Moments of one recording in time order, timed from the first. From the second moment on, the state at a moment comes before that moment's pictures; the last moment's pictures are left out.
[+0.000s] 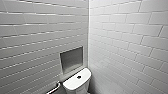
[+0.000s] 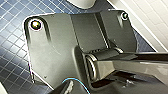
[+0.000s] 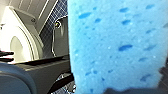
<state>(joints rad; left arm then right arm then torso) 1.43 2.85 -2.42 0.01 0.07 0.18 -1.53 2.67 -2.11 0.22 0.03 -0.16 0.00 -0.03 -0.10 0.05</state>
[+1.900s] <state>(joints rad) 1.42 2.77 -2.31 0.01 0.07 0.18 -1.54 2.66 -2.11 0.22 0.03 -0.16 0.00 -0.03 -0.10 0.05</state>
